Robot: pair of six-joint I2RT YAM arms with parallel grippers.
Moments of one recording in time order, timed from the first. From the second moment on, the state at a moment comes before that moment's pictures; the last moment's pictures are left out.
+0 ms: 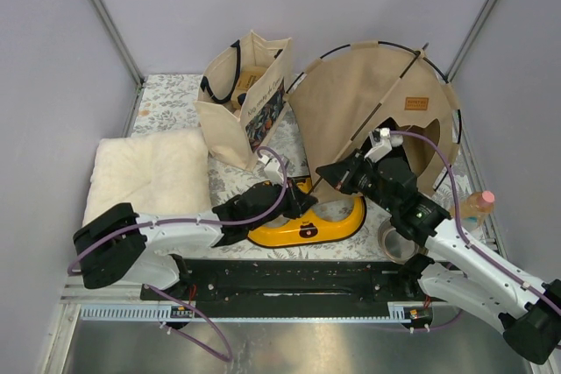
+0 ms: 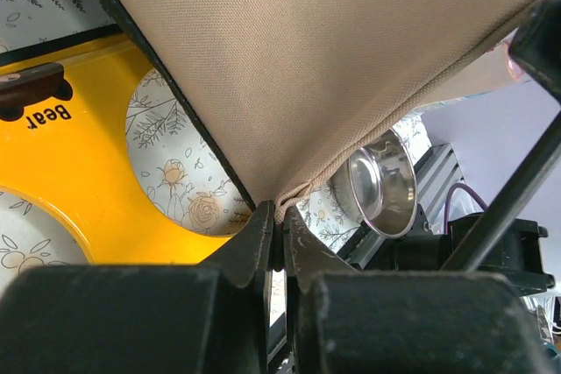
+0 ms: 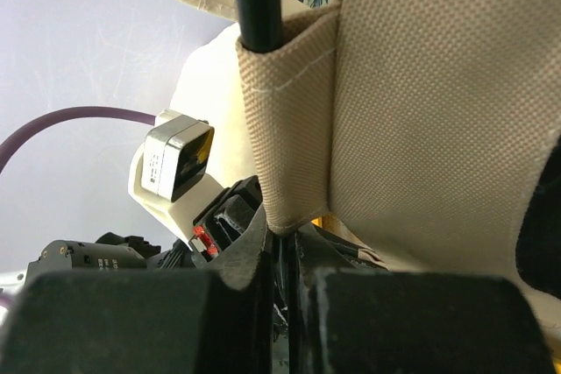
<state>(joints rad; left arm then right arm) -1.07 1.34 0.56 0.50 -0.14 -0.83 0.70 0.83 0.65 -0.02 -0.02 0.93</state>
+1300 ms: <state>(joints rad) -1.08 1.40 0.62 0.39 -0.13 -0.85 0.69 0.79 0.51 0.04 -0.27 0.87</state>
